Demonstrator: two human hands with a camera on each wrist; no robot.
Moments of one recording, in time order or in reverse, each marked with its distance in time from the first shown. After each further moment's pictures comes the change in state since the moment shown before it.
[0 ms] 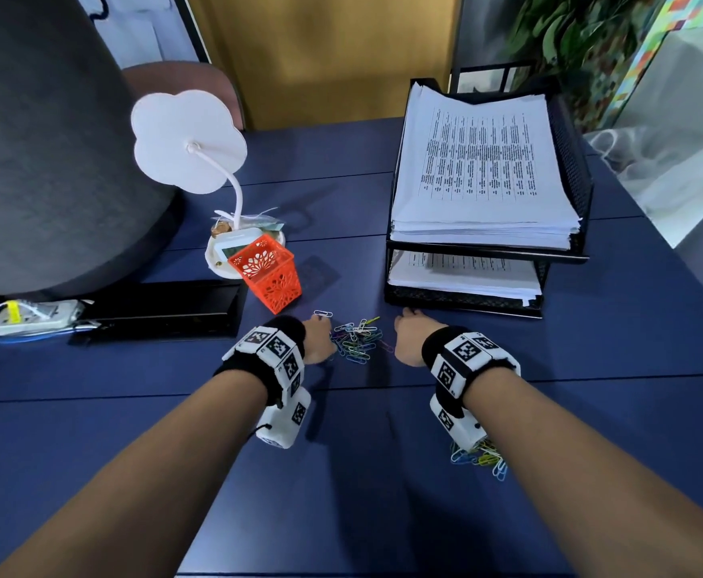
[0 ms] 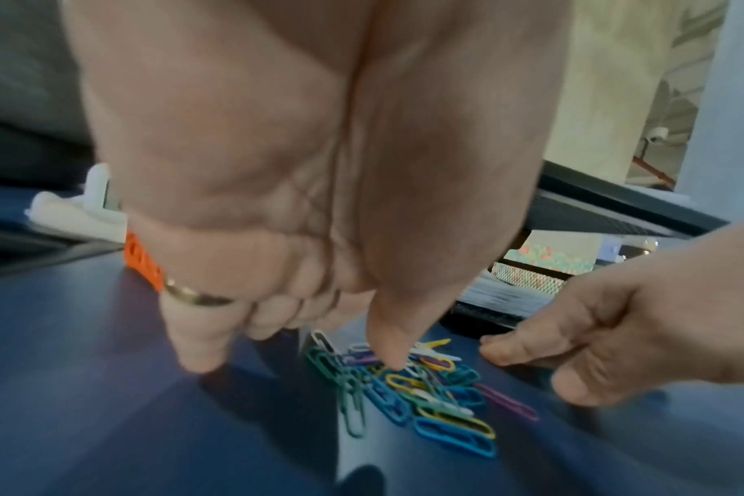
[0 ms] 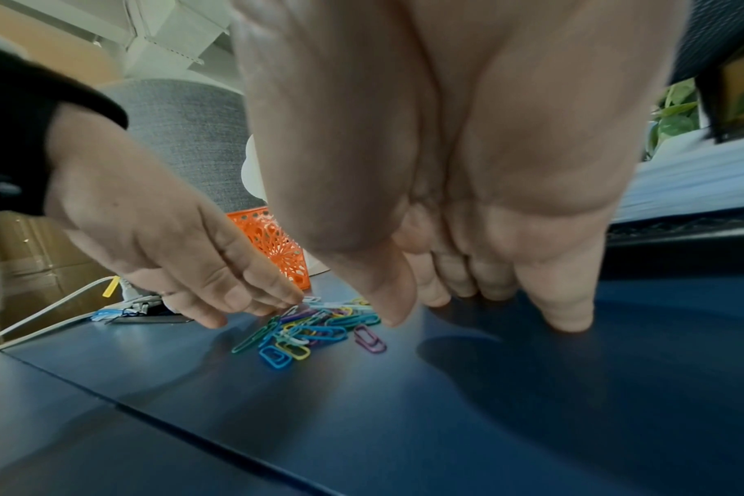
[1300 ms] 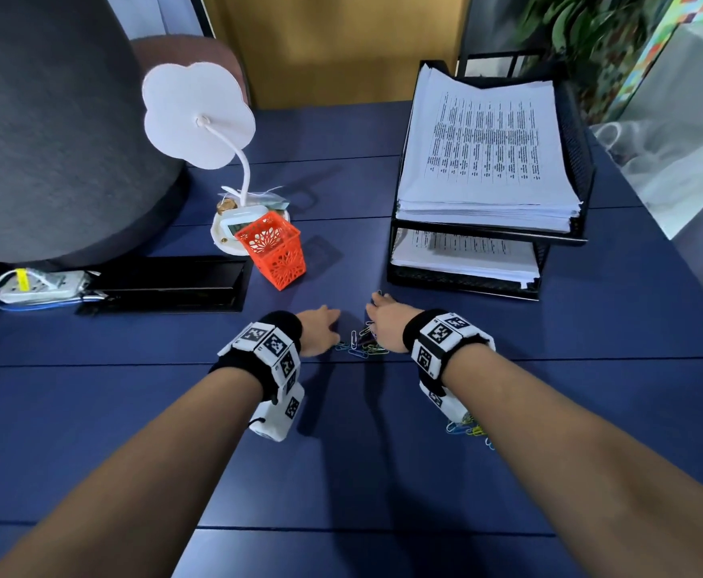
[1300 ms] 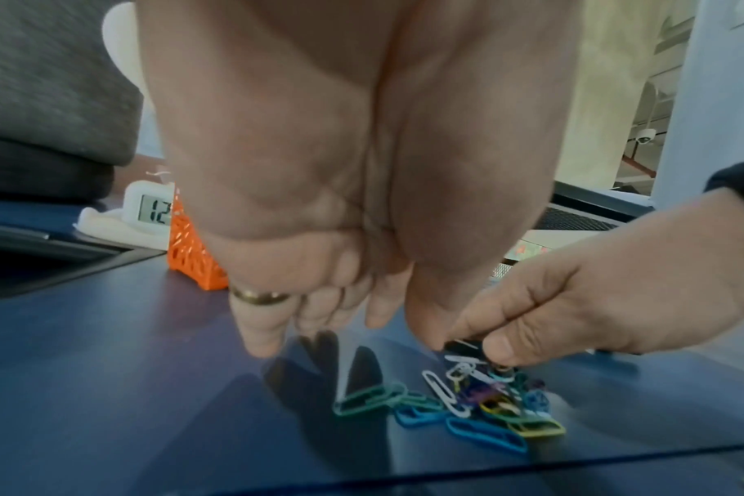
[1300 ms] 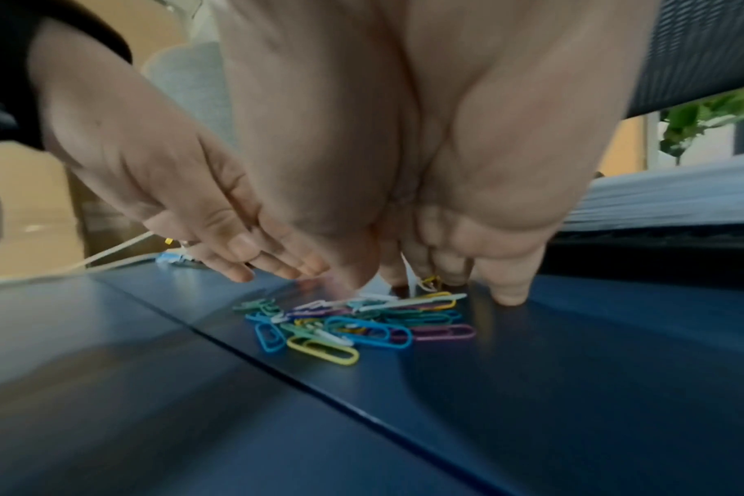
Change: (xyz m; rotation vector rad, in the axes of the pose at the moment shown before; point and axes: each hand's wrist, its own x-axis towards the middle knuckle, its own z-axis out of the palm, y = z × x) left_hand -0.030 -0.007 0.012 -0.169 -0.055 0.089; right_hand 0.014 -0.025 0.024 -0.015 0.102 -0.221
